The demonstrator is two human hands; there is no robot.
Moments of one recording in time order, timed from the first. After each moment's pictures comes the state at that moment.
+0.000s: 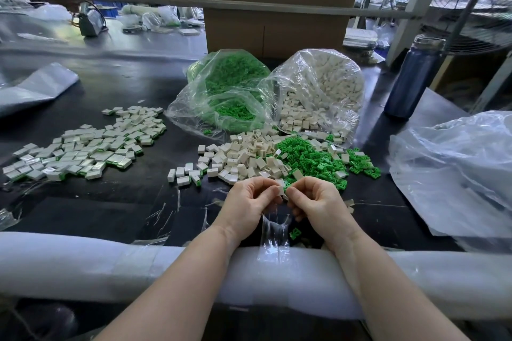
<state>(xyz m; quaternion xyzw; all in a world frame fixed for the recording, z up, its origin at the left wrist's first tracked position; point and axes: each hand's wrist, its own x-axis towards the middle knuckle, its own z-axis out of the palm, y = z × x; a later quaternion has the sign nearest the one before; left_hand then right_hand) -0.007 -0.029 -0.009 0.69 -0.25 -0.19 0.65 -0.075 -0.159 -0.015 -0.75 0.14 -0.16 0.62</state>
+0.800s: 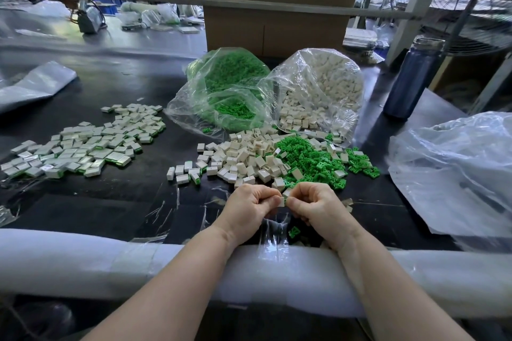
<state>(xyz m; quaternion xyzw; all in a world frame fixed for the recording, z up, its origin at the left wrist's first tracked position) -0.005 -0.028 -0.016 0.77 -0.33 -0.15 0.53 -0.080 -0.160 -0.008 -0.79 0.12 -0.10 0.60</state>
